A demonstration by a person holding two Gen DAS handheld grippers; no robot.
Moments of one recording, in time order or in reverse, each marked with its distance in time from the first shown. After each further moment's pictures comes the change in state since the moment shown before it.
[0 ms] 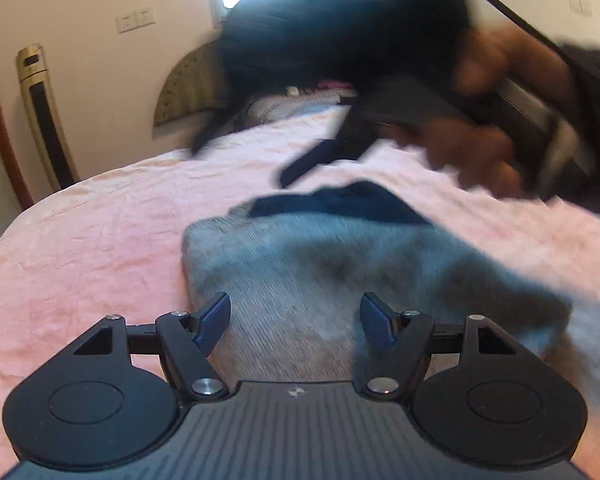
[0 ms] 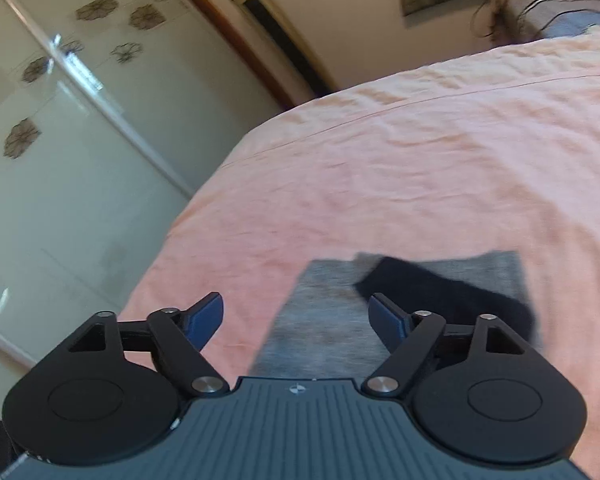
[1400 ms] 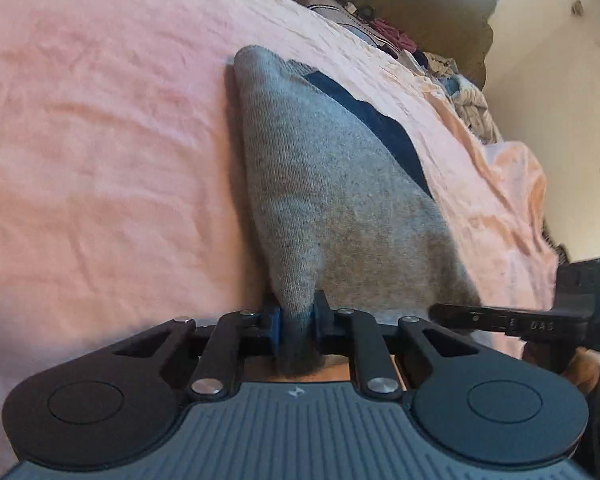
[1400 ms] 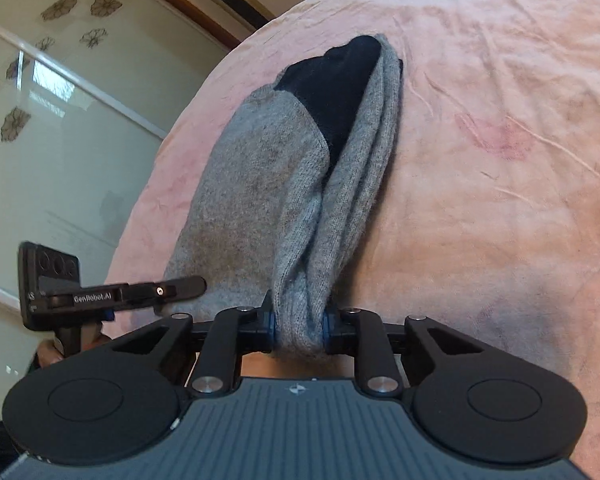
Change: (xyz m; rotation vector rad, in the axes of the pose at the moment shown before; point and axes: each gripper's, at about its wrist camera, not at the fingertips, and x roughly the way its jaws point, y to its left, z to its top) left arm -0.009 0.086 -0.056 -0.610 0.292 -0.344; right arm -0.112 -0.052 -0.167 0.118 0.044 -0.140
